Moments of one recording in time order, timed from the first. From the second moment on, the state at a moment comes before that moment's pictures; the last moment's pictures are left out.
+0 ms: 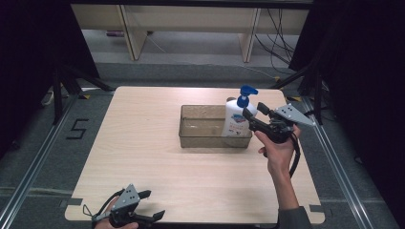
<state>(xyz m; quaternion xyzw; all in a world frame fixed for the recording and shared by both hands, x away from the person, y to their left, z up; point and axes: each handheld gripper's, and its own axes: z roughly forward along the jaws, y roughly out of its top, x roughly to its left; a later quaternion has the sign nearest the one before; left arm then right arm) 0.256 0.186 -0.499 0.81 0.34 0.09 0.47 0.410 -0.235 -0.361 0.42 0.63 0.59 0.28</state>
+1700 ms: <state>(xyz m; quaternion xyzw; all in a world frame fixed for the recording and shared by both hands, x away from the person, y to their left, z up) 0.256 0.186 -0.500 0.80 0.34 0.09 0.48 0.381 -0.206 -0.376 0.40 0.66 0.59 0.23</state>
